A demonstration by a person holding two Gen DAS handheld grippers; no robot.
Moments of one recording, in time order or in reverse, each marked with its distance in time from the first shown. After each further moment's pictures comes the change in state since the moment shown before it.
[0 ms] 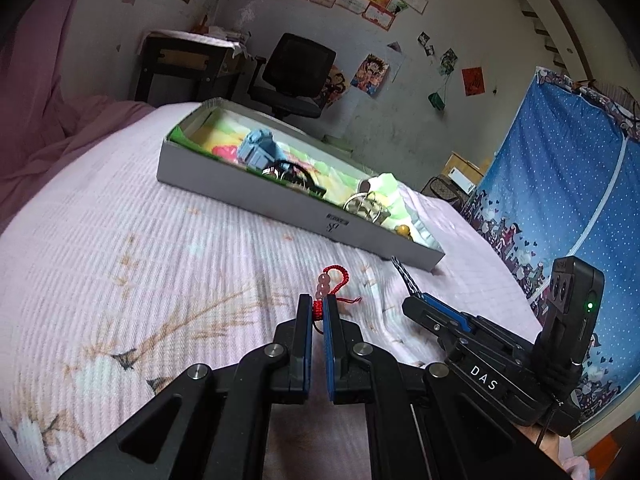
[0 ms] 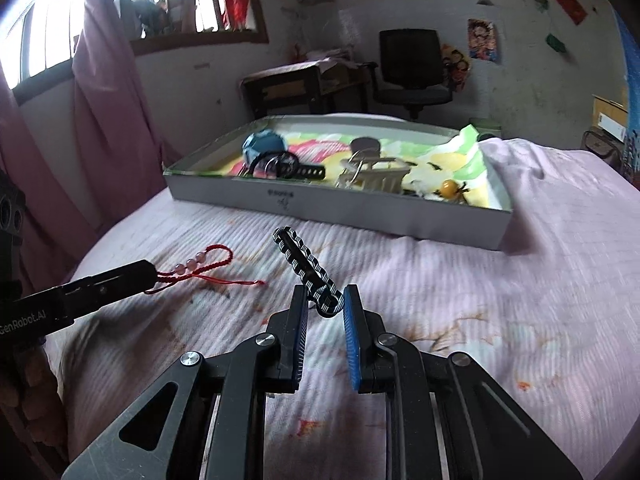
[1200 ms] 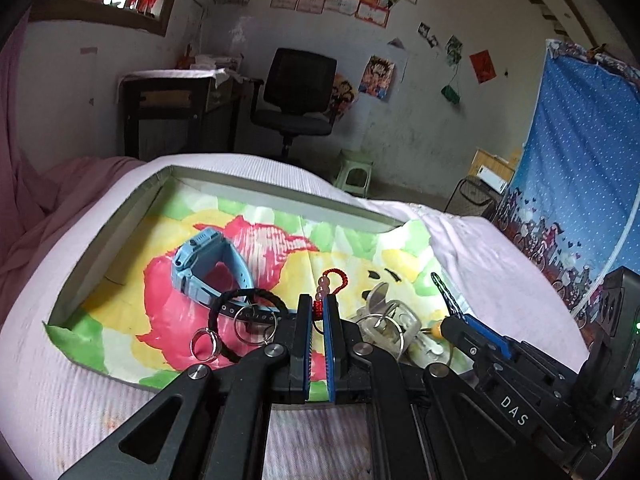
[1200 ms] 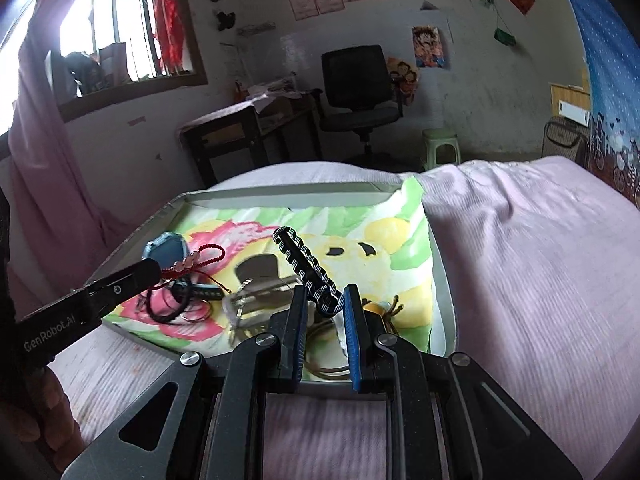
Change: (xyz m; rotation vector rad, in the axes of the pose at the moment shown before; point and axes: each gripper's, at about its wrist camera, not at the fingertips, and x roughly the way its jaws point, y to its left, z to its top) left arm 0.109 -0.043 0.102 0.119 -0.024 0.145; right arm 0.063 -0.064 0.085 0.146 -0.080 -0.121
